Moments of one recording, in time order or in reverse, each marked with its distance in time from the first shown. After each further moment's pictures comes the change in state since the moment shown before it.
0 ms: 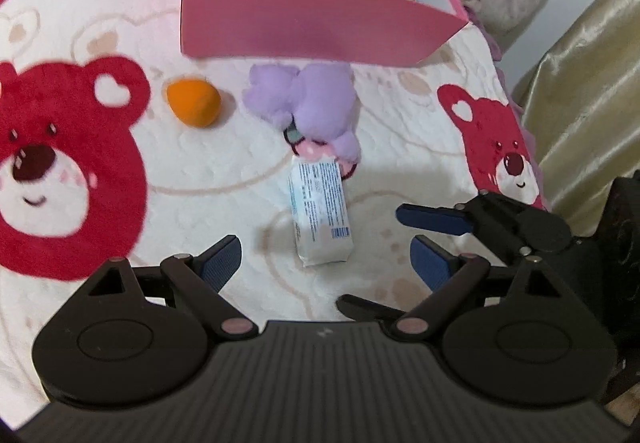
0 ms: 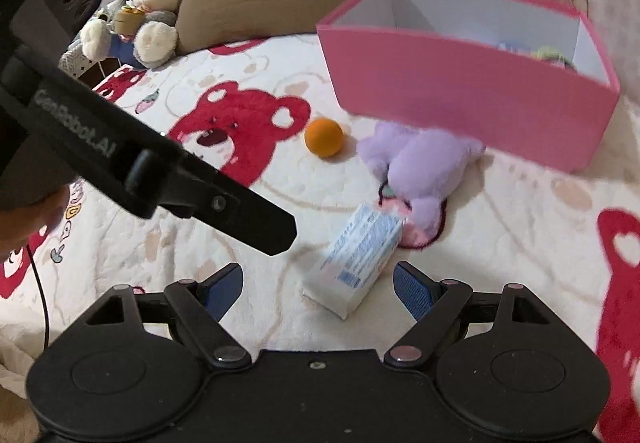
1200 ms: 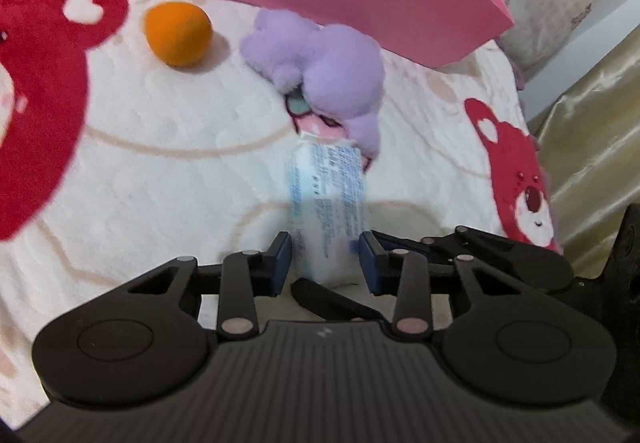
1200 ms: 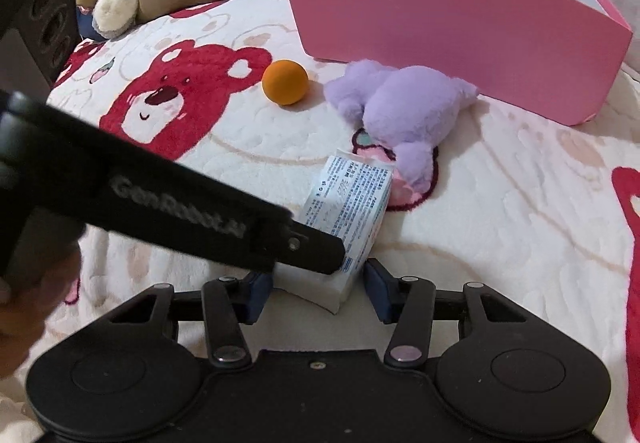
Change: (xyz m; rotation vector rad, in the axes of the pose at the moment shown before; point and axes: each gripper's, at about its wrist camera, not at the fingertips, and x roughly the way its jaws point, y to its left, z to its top) left arm 0.078 0.017 -0.028 -0.143 -0.111 -0.085; right arm 0.042 -0.008 -0.021 0.004 0.050 -0.104
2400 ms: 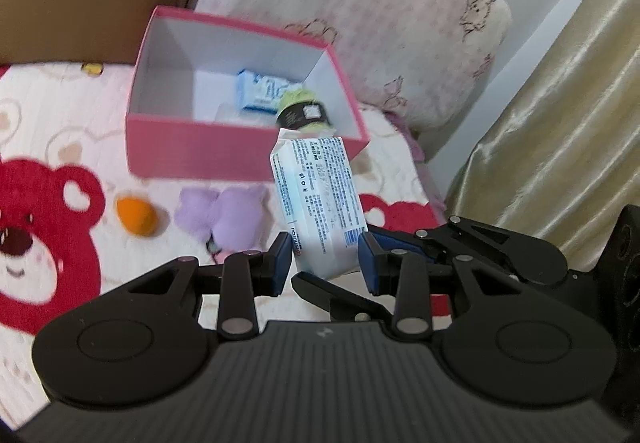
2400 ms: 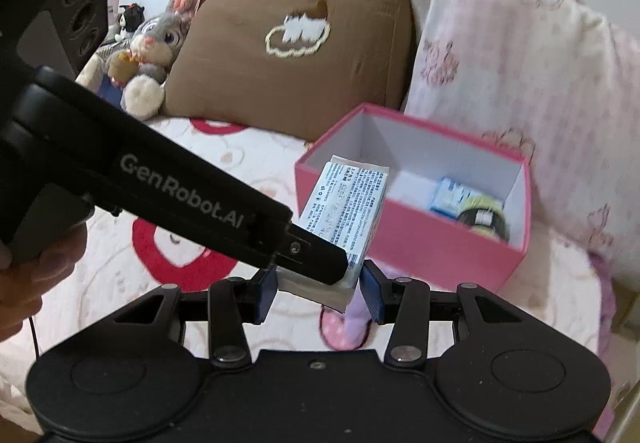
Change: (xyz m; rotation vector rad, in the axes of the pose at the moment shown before) left arm -0.142 -0.100 0.057 0.191 -0.183 -0.054; right arm -0.146 0.025 0.074 -0.138 -0.268 -0.103
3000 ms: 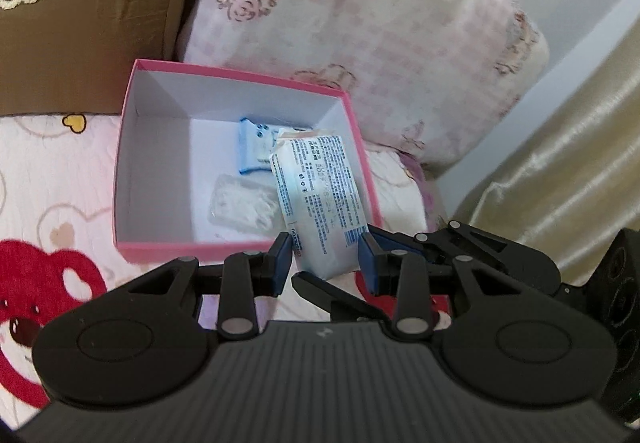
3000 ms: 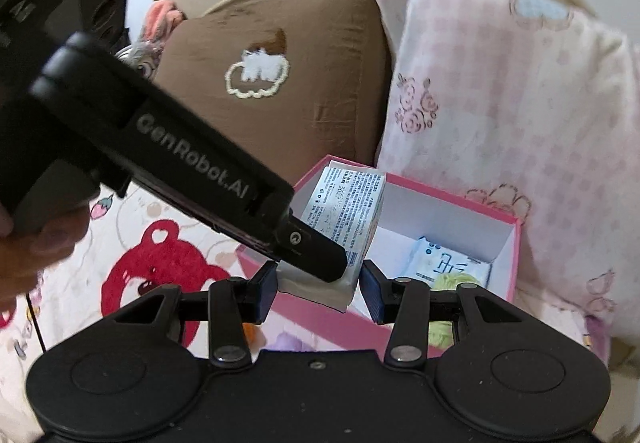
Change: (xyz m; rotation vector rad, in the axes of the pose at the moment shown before) left arm 0.051 0.009 0.139 -0.074 0.093 0.027; right arm 0.060 -0.071 0.090 0.045 -0.006 0.017
